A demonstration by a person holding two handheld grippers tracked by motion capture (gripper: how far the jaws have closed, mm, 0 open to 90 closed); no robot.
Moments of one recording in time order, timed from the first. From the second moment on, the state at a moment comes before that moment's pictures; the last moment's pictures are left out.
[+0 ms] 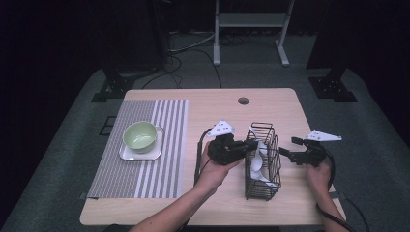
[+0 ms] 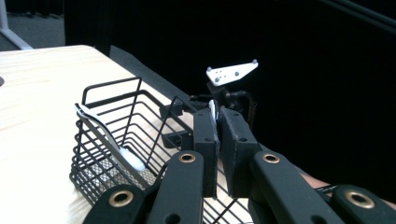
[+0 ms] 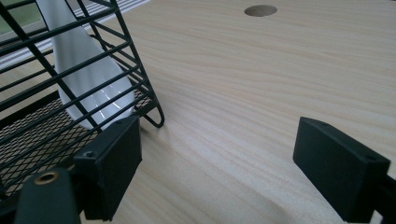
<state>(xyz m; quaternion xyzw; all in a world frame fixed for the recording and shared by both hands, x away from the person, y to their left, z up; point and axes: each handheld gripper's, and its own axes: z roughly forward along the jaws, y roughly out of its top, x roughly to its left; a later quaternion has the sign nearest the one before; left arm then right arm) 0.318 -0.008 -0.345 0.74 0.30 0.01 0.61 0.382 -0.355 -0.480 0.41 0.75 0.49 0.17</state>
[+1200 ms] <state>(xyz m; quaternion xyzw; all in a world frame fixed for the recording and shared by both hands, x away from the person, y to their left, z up) 0.321 0.023 -0.303 0.70 0.29 -0.02 0.65 0.383 -0.355 -0.480 0.42 0.75 0.49 0.17</state>
